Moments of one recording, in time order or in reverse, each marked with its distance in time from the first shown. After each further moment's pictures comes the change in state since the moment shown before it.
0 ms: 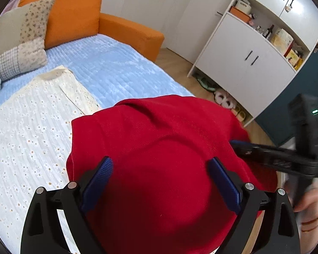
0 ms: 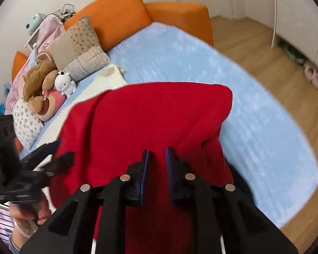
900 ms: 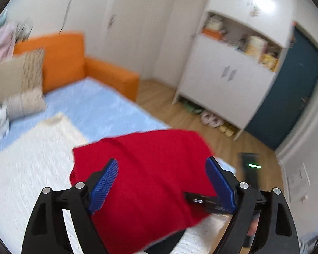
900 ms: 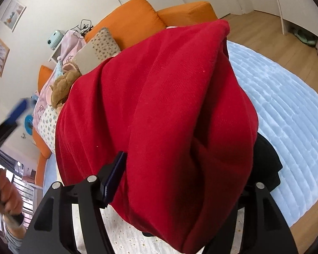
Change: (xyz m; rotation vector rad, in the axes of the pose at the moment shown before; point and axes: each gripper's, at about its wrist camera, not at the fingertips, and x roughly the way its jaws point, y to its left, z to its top) left arm -0.101 -0.078 0.006 0.099 -0.174 0.022; right arm -0.028 -0.014 -0.064 0.053 -0.072 0.211
